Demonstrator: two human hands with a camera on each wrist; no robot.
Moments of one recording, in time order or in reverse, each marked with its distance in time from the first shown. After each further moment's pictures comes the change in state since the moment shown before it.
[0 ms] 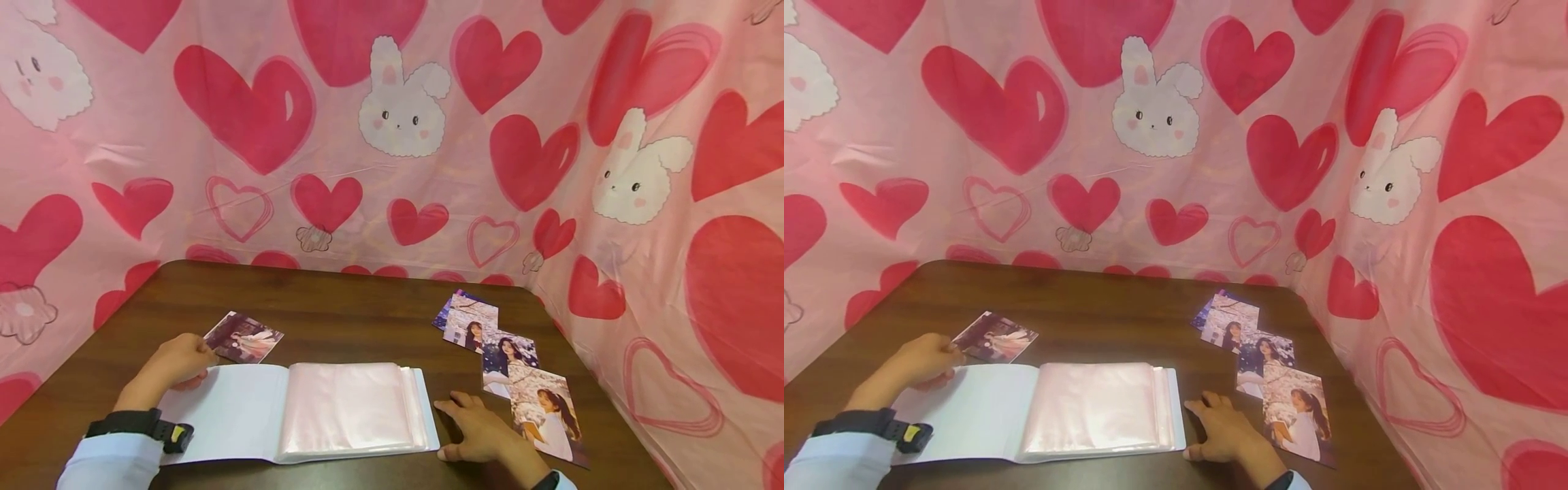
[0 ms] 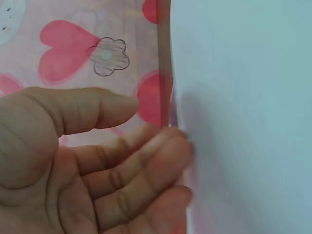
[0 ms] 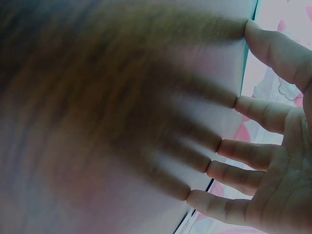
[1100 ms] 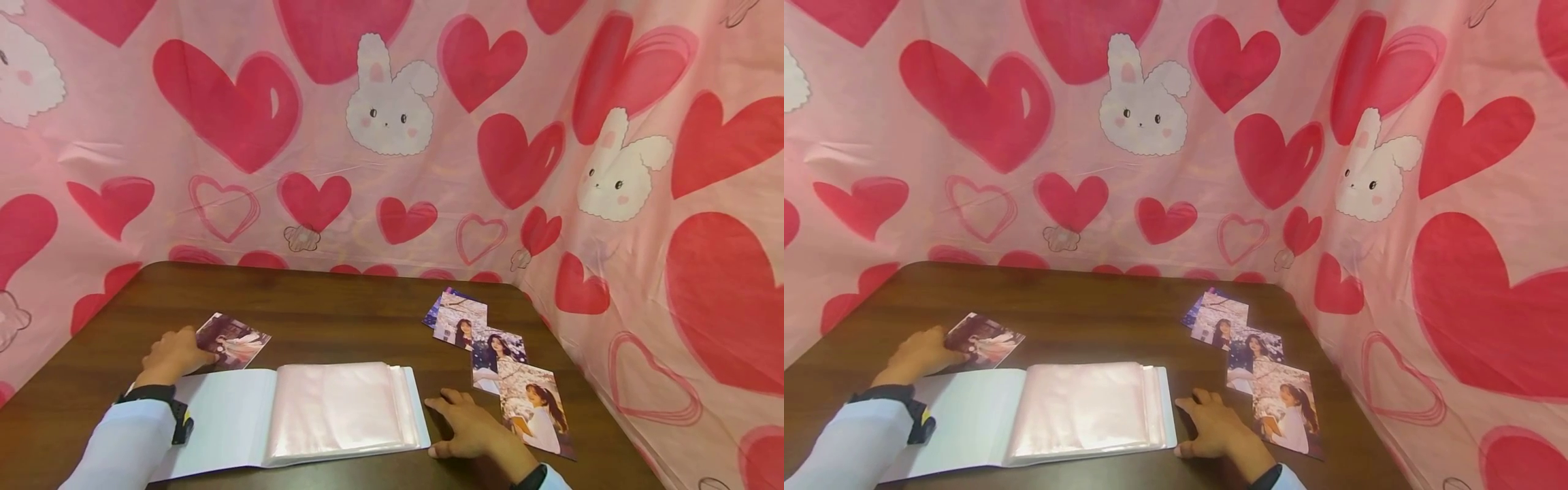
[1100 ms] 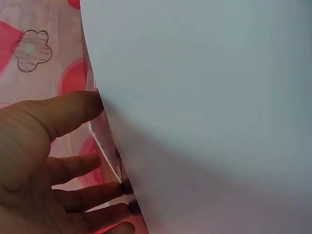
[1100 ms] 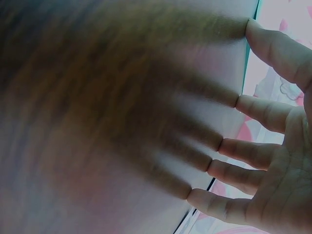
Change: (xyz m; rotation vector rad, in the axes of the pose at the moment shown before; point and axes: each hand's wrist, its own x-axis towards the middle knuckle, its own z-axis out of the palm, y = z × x) left_hand 0.047 -0.018 0.013 0.233 0.163 0.010; right_hand 0.002 -0.001 0.001 -0.027 0.000 0.023
